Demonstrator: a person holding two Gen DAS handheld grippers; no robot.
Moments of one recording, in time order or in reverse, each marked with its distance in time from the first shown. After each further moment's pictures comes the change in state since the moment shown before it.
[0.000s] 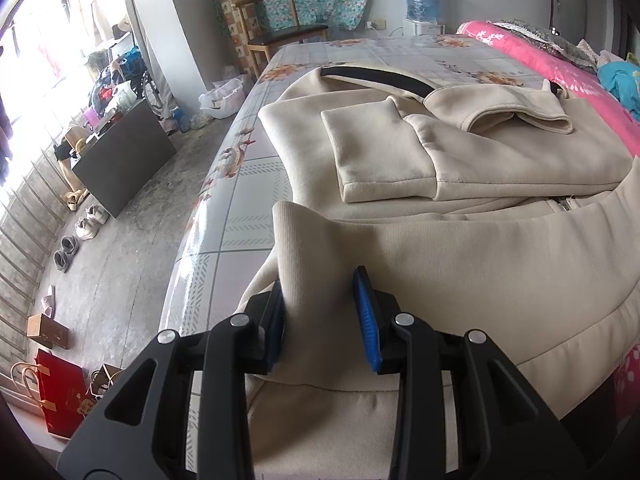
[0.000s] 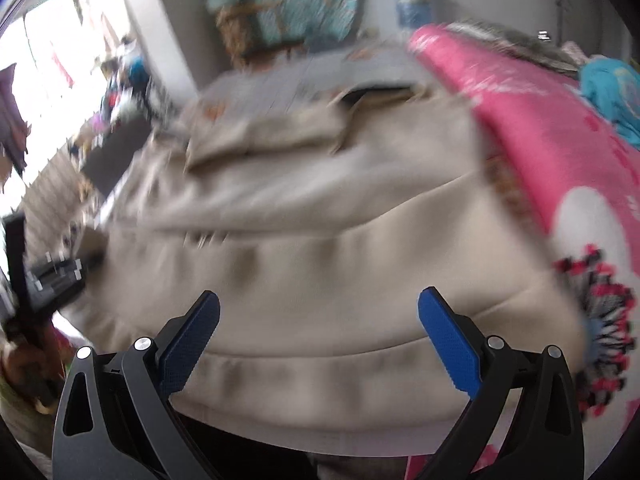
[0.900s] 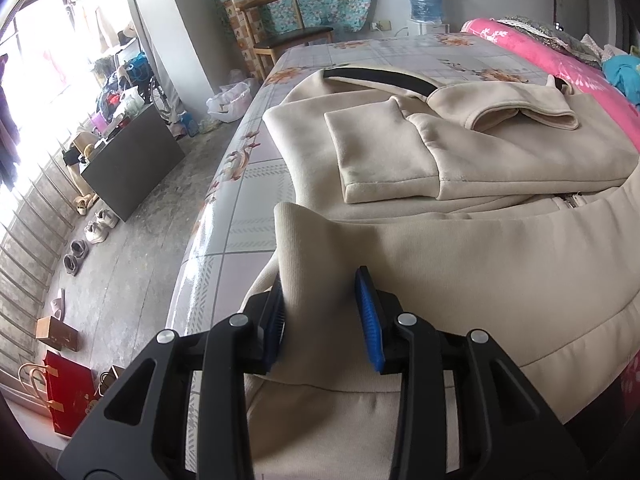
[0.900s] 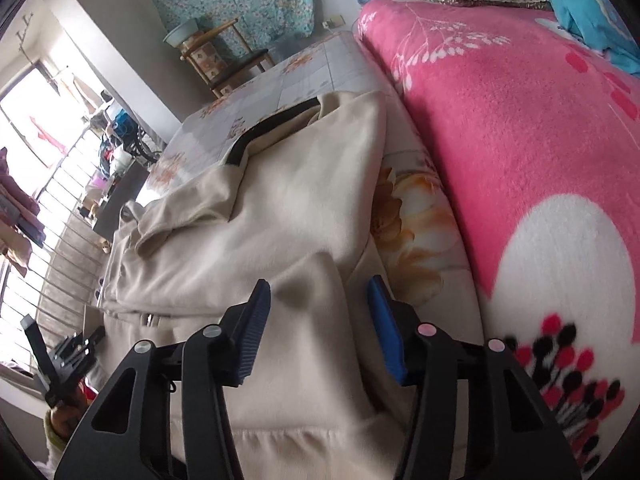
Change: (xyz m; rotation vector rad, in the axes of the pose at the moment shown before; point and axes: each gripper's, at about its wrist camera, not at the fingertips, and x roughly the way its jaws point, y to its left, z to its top) left arm 0.001 -0.008 -0.001 0.014 -0.010 0.047; right arm 0.040 -0.093 0.038 0.161 0.089 0.107
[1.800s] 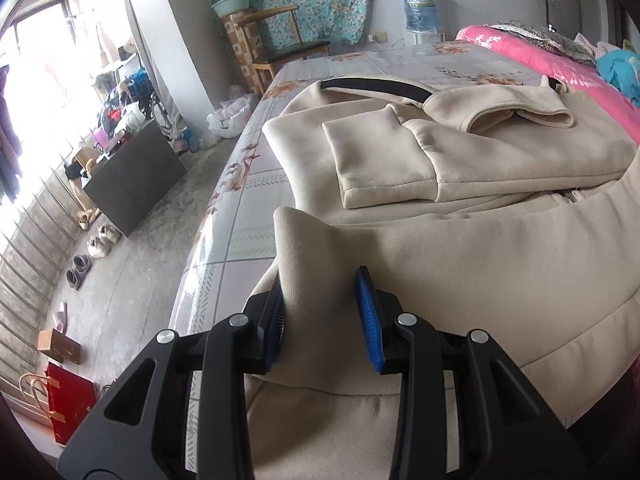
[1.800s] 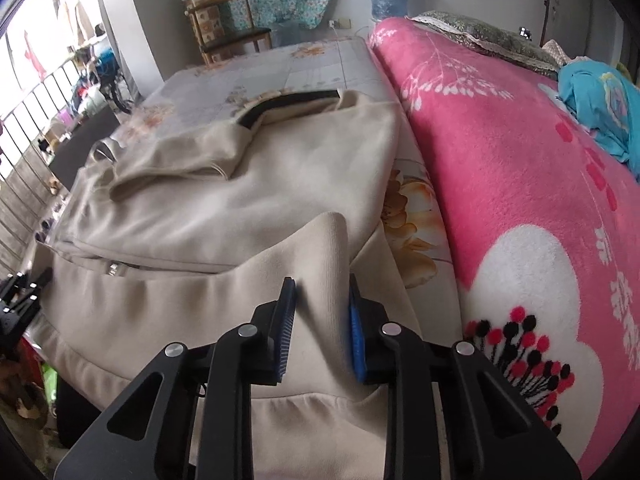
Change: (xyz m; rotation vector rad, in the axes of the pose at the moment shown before) left arm -0.001 -0.001 -0.007 0.028 -0.062 0.012; right arm 0.000 0.041 -0.012 -0.208 0.021 -0.250
